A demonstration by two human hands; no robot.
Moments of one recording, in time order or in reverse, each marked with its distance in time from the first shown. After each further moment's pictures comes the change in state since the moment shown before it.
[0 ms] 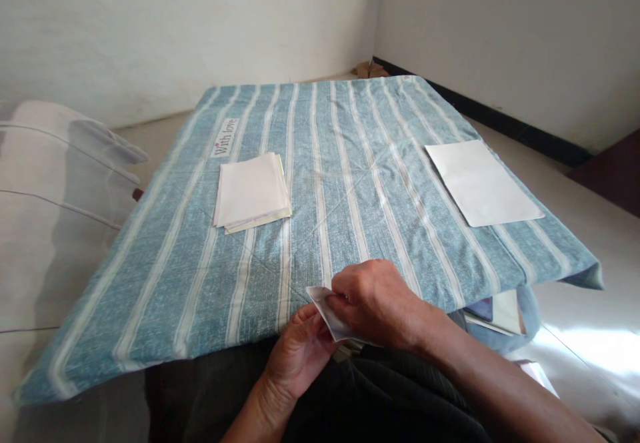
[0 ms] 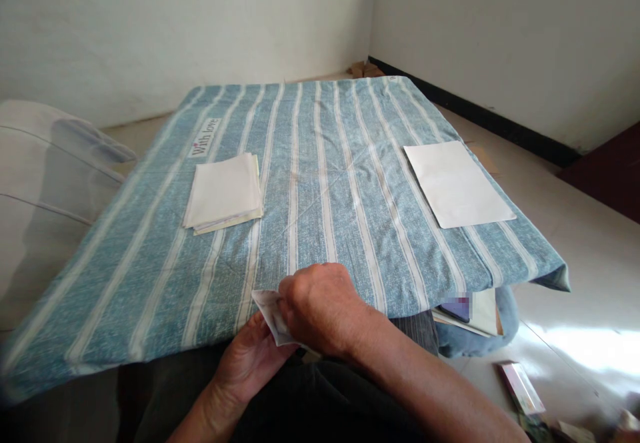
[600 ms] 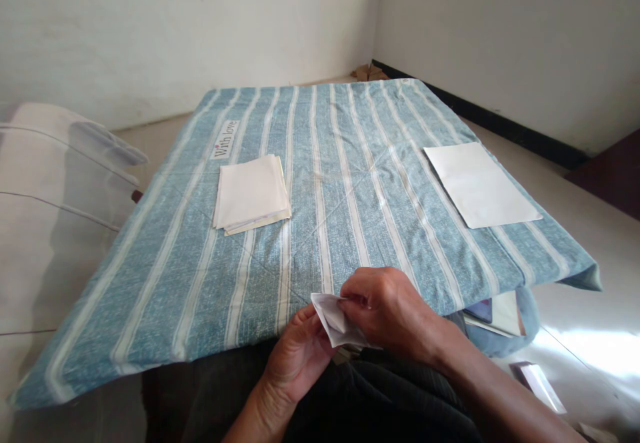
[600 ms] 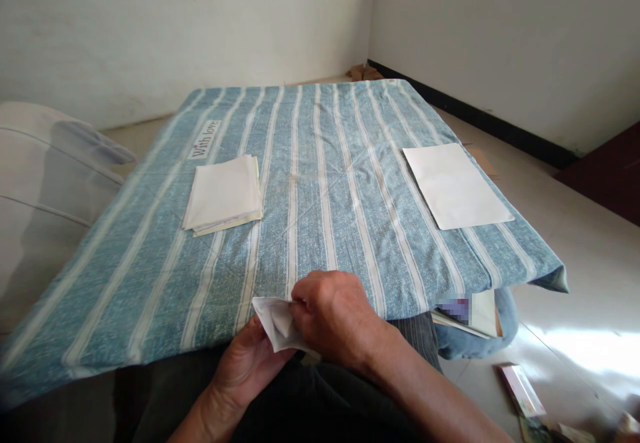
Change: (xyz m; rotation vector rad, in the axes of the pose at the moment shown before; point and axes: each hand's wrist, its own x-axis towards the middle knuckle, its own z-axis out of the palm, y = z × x) left_hand -0.001 0.002 0.008 0.036 0.049 -0.018; right_hand -0.018 0.006 0.007 0.254 0.141 0.089
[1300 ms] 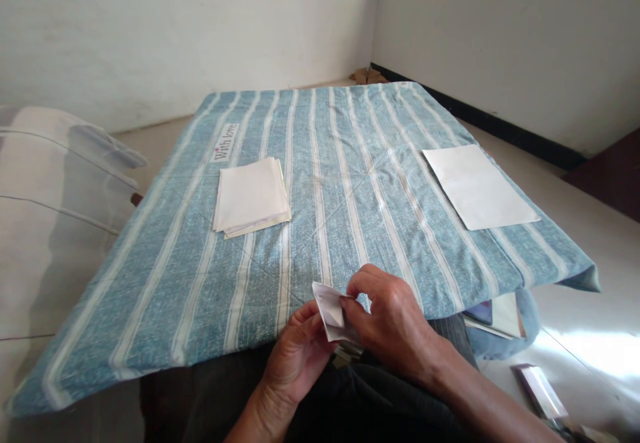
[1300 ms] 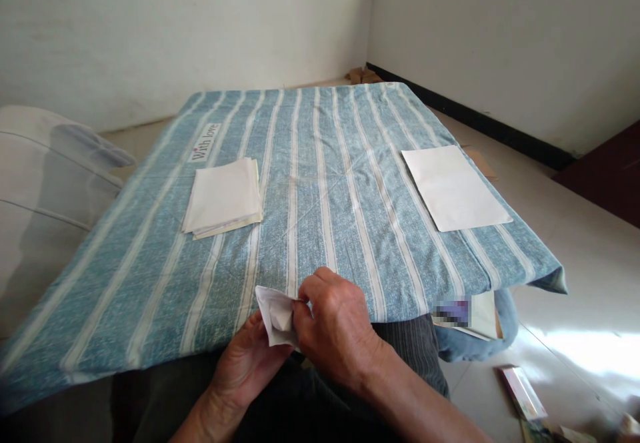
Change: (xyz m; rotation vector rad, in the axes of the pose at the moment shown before) left_hand 0.001 0.003 0.004 0.020 0.041 0.021; right_hand -0.009 -0.001 0.016 0.177 0.222 0.129
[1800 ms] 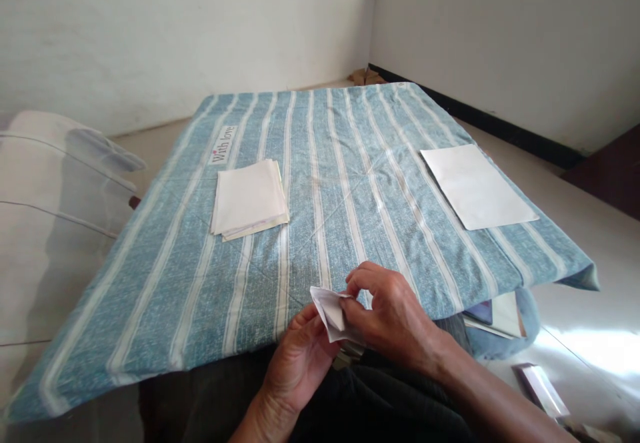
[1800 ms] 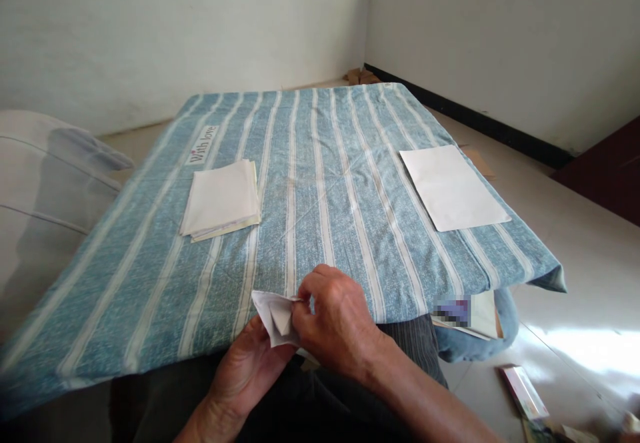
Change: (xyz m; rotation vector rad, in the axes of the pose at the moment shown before) left_hand 0.001 -0.004 0.007 -0.016 0.005 0.042; right_hand 0.007 0.001 -0.006 0.068 -0.041 0.029
